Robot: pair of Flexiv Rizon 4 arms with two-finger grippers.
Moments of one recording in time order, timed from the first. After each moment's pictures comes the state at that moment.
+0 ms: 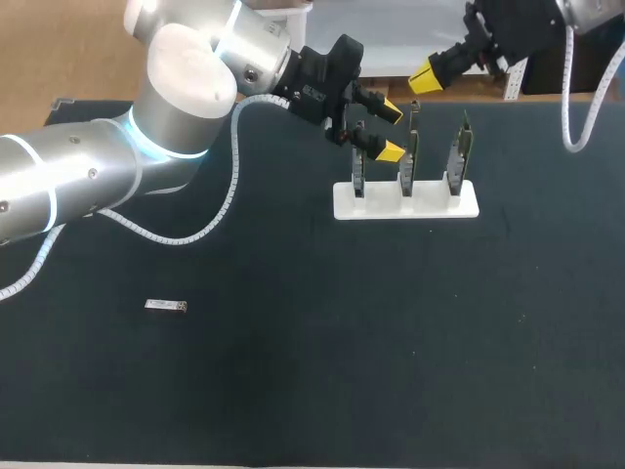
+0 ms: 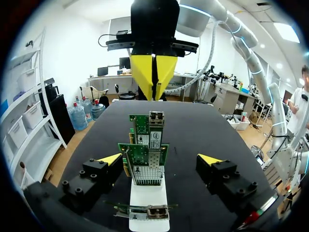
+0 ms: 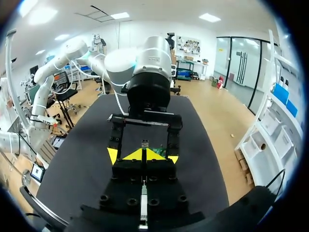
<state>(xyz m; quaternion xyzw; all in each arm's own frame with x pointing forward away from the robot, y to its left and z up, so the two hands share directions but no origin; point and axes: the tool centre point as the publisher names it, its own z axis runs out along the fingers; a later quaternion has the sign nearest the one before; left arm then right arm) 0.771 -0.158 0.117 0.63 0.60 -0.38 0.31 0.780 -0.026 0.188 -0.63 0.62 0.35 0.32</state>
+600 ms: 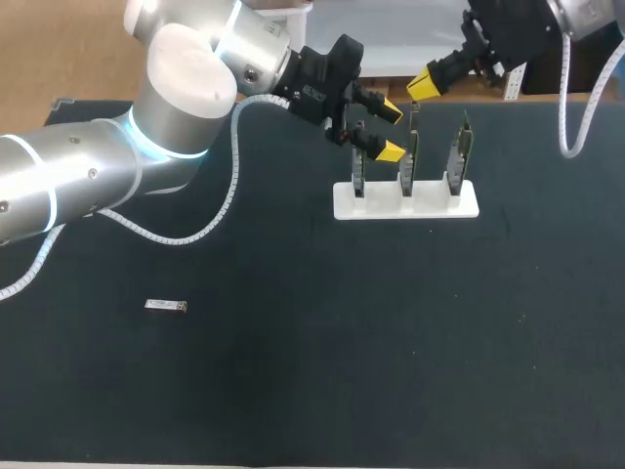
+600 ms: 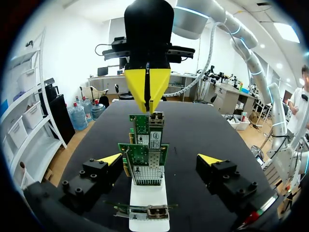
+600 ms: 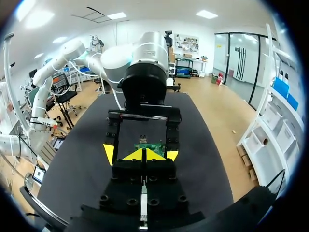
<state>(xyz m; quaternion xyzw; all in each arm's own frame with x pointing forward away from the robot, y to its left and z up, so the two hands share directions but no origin) 0.771 -0.158 0.117 0.63 0.60 -0.38 0.31 0.785 -0.027 0.176 -0.62 0.63 0.35 0.31</state>
